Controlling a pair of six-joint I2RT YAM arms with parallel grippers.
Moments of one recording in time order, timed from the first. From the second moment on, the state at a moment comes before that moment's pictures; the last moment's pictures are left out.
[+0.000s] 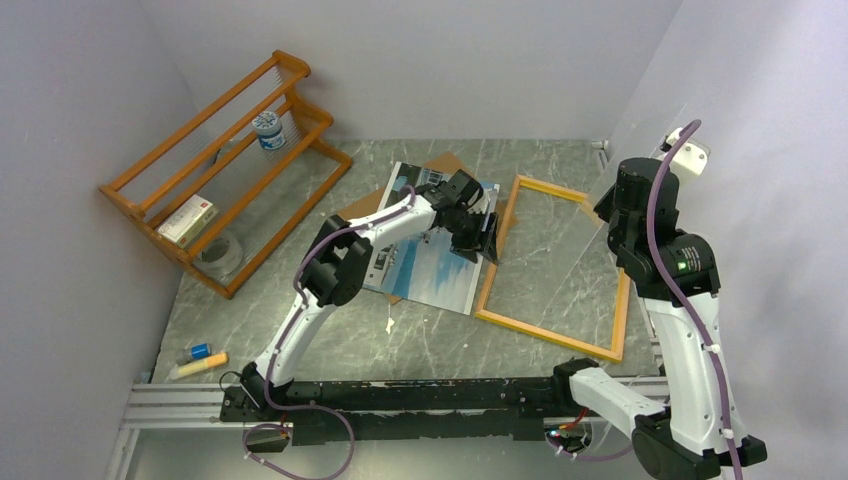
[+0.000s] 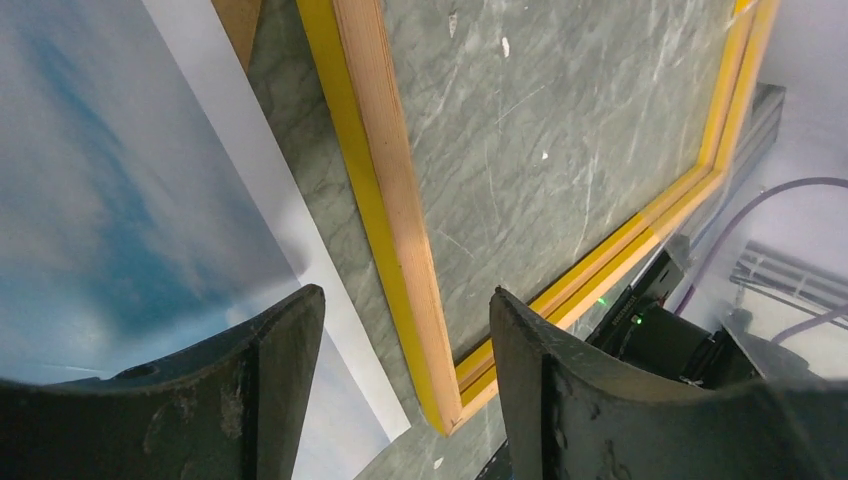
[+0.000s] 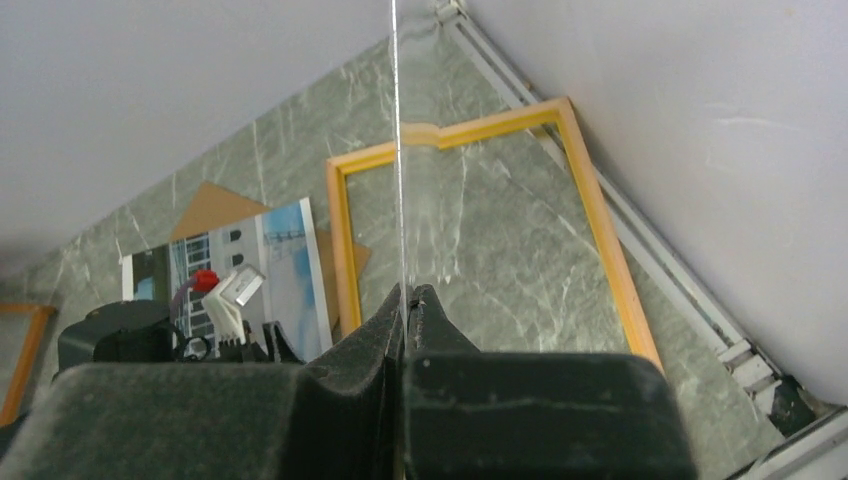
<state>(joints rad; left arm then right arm) -0.79 2.41 2.05 -0.61 0.52 -0.52 0.24 0.98 1.53 -0.97 0.65 0.50</state>
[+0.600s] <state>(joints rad) -0.87 2.49 2.14 -0.62 0.29 -0.51 0.24 0.95 1.53 -1.09 0.57 0.61</state>
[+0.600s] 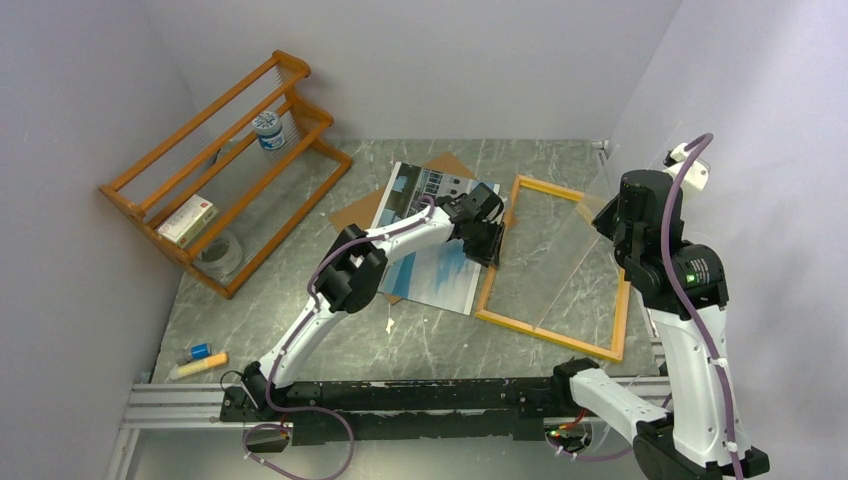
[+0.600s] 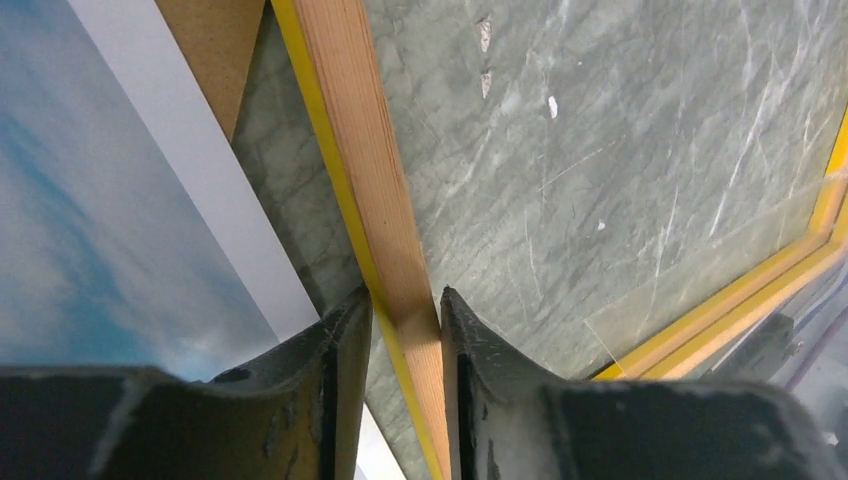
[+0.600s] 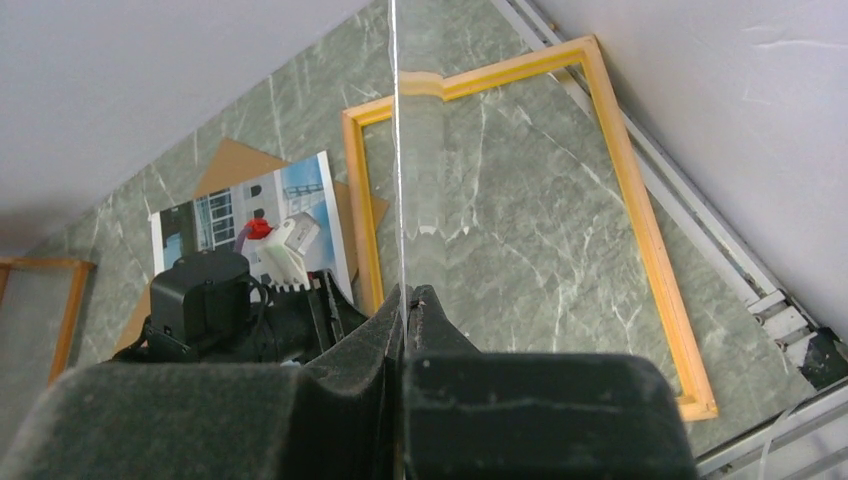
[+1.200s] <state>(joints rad) -0.84 2.43 2.14 -0.72 0.20 -0.47 0.24 0.95 1.54 -1.10 0.47 0.63</state>
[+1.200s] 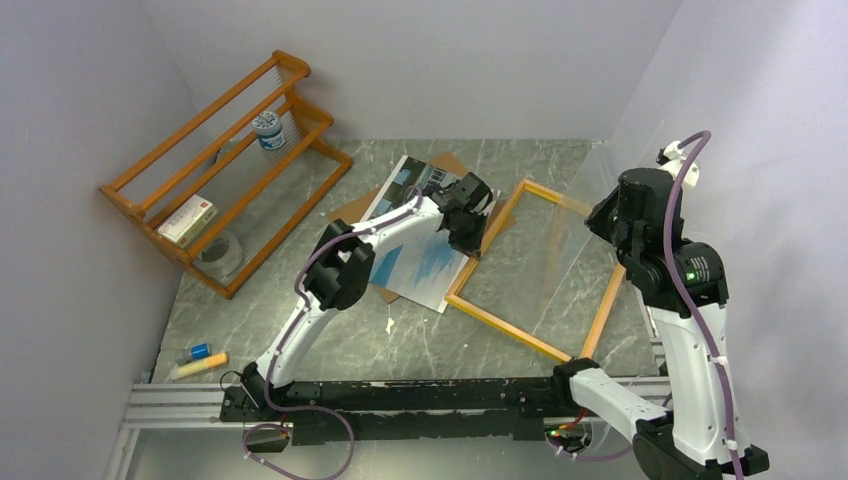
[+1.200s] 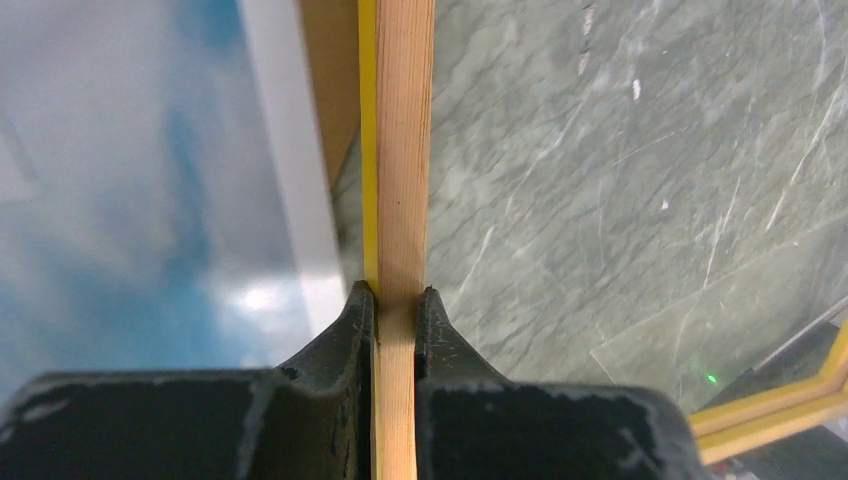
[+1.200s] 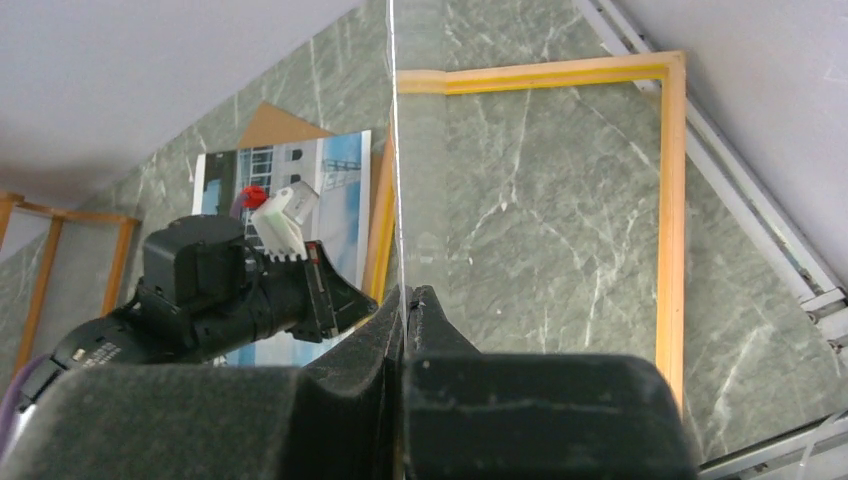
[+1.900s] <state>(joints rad) -0.69 2.06 1.58 -0.55 0.17 -0.49 0.24 0.97 1.47 -1.01 0.31 0.63</state>
